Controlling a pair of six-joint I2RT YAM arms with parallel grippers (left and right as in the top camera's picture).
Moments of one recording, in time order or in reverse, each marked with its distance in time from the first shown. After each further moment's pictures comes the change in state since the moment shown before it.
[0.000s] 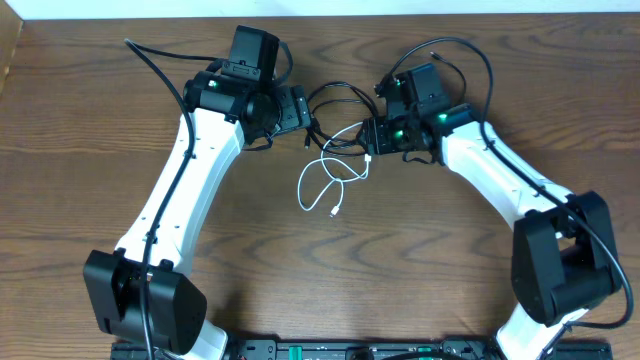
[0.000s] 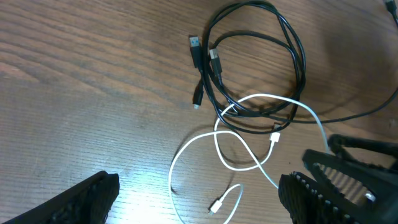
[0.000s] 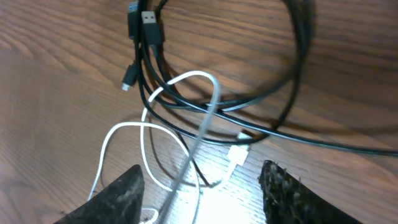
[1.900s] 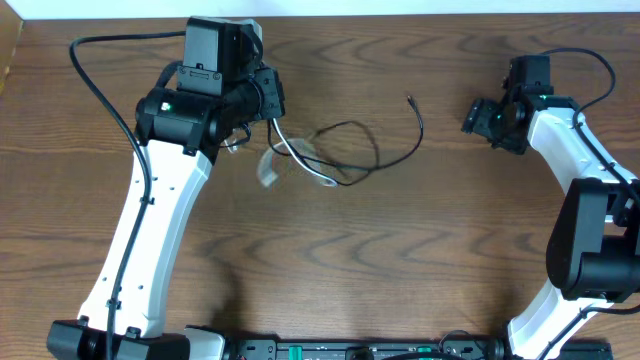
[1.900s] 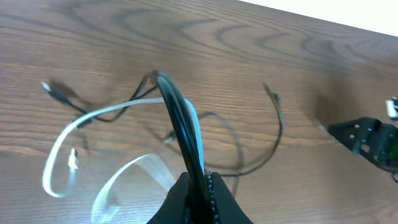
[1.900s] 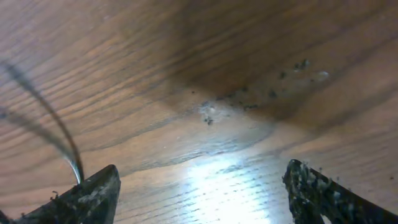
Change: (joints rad) left arm 0.042 -0.178 0.021 0.095 0.097 0.167; right arm -0.442 0.051 0.001 -0.099 0.222 0.109
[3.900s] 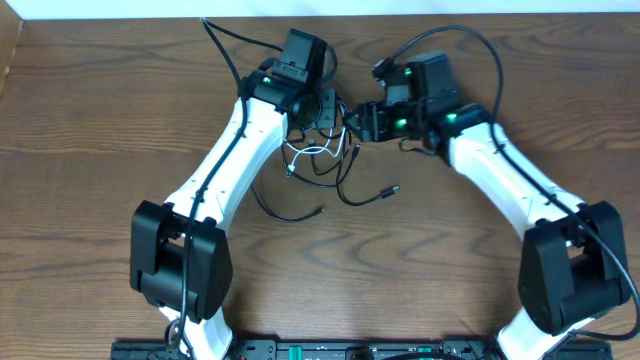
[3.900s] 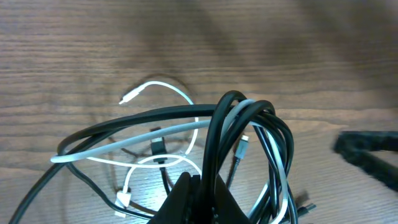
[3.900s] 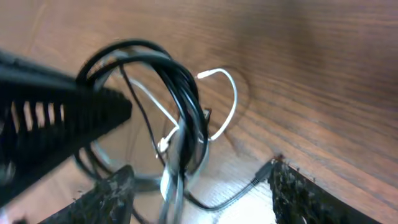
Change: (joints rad) left arm -0.161 0.350 0.001 0.105 -0.096 0.018; right arm 0.435 -0.103 -0.010 0.257 -0.360 -0.056
